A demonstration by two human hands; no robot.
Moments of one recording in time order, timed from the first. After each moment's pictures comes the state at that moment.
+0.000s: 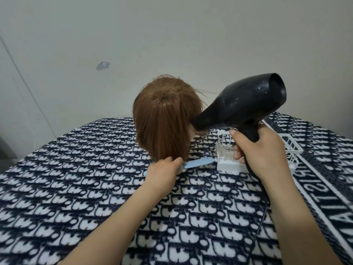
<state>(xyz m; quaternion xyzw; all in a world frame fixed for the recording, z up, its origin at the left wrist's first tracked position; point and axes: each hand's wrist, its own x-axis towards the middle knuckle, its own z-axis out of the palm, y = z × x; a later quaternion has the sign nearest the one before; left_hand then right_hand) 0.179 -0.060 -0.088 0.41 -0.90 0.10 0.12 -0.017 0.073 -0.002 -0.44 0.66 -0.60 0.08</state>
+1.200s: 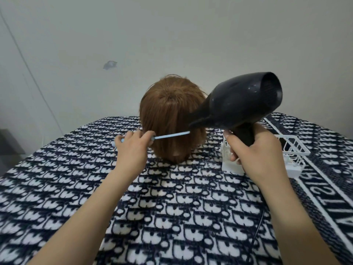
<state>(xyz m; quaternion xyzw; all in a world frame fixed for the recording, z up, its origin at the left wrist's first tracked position) 0.243 -0.099 -0.047 0.51 -0.79 0.21 0.27 0.005 0.076 0.001 -0.50 0.63 -0.58 0.05</state>
